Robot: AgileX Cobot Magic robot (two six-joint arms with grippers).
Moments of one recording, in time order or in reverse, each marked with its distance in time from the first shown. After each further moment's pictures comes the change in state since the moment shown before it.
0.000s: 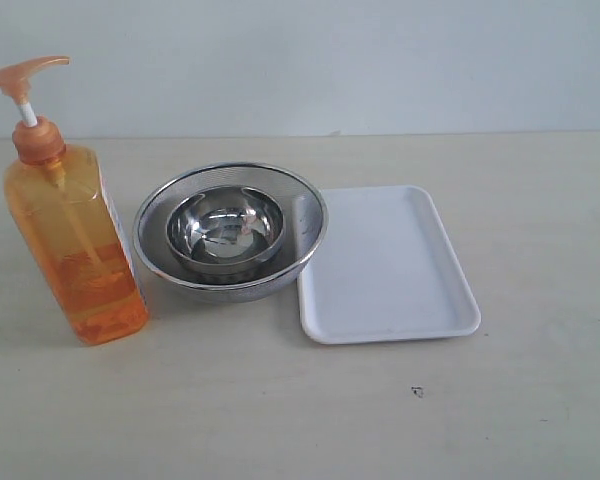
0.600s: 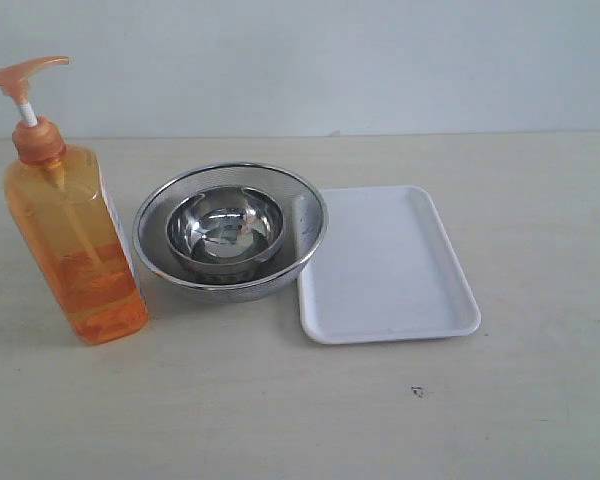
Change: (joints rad) left arm 0.000 0.149 -0.020 0.049 0.308 0.304; right arm 0.000 0.000 0.000 0.000 0.000 0.000
